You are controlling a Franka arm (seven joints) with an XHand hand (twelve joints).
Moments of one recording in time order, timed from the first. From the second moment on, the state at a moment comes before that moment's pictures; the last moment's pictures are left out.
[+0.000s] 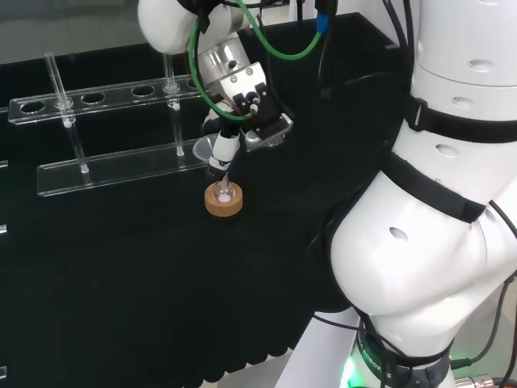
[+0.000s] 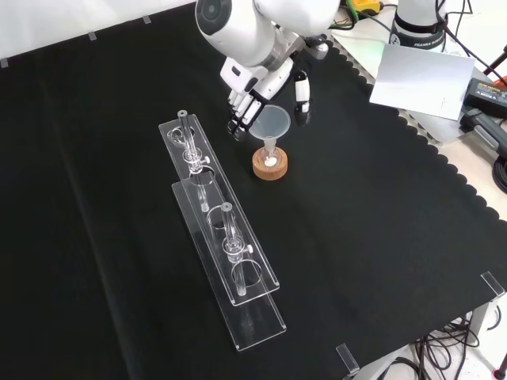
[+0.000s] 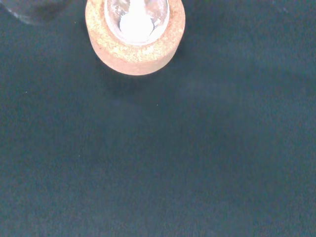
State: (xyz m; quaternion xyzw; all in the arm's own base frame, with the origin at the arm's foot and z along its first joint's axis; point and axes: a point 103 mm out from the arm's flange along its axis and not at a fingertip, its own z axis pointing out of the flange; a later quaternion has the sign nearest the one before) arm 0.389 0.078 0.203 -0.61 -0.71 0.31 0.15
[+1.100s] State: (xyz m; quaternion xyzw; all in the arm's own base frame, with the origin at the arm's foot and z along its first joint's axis) arm 0.389 0.097 0.207 -0.63 -0.70 0.33 0.03
